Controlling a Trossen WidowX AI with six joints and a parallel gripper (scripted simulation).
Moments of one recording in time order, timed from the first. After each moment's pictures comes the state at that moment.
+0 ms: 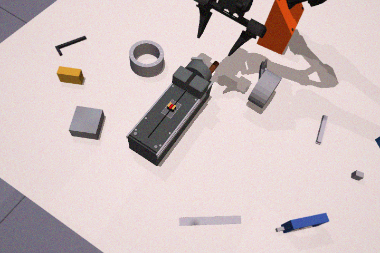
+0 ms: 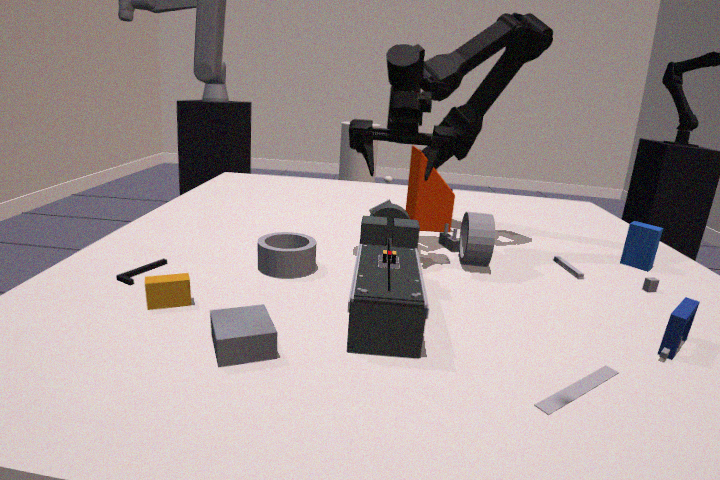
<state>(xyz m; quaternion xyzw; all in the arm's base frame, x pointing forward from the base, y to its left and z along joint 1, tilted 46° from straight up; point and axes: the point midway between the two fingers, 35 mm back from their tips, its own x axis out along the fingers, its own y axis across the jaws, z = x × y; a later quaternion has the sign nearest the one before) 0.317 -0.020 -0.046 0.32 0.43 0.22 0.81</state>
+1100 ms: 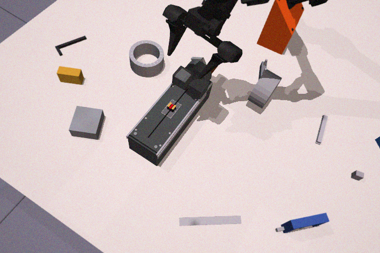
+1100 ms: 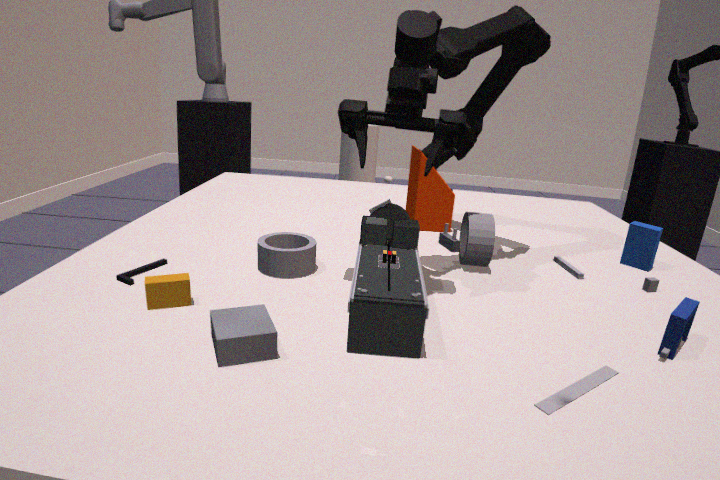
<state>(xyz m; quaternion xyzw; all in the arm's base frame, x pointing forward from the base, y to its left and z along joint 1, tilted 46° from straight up) 0.443 -0.023 -0.037 0.32 0.48 0.19 0.80</state>
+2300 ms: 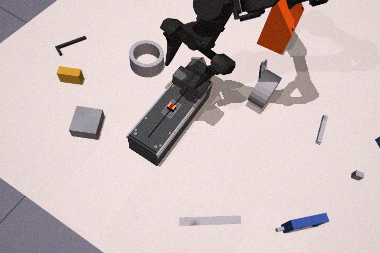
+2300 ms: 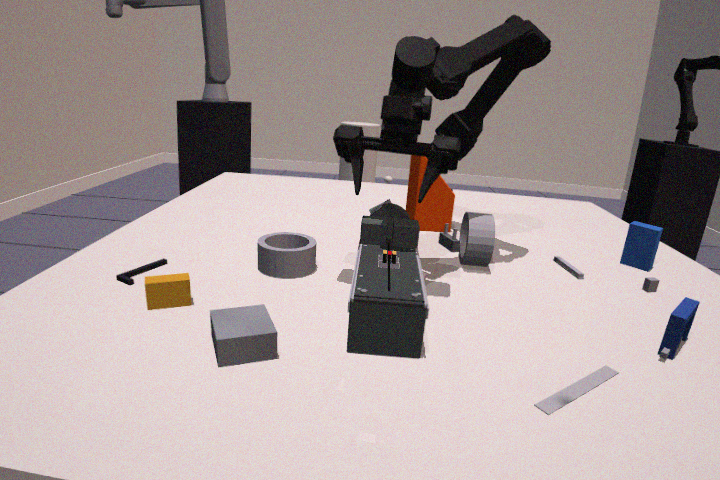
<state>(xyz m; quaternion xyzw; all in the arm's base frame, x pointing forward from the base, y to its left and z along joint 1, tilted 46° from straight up) 0.440 0.001 -0.066 0.32 0.49 0.18 0.79</state>
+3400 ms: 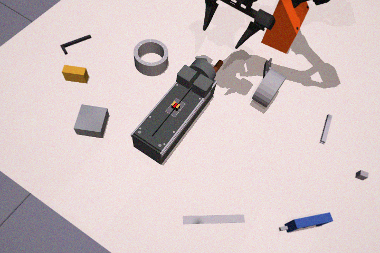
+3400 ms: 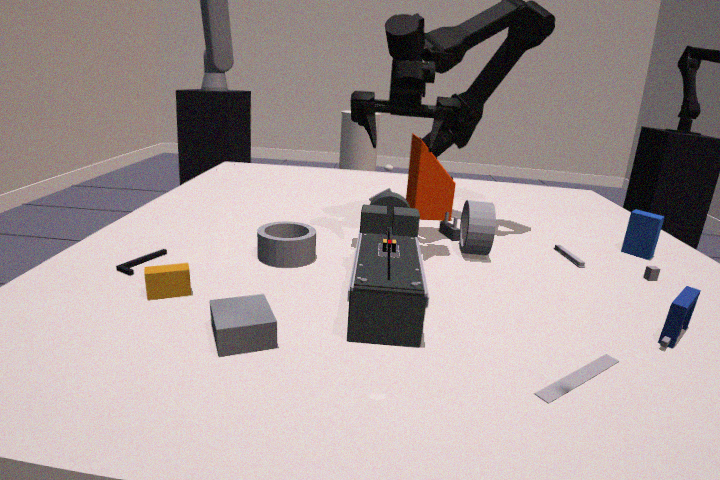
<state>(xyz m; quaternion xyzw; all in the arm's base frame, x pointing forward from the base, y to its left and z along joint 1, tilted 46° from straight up) 0.328 -0.037 -0.024 0.32 0.42 0.22 0.82</state>
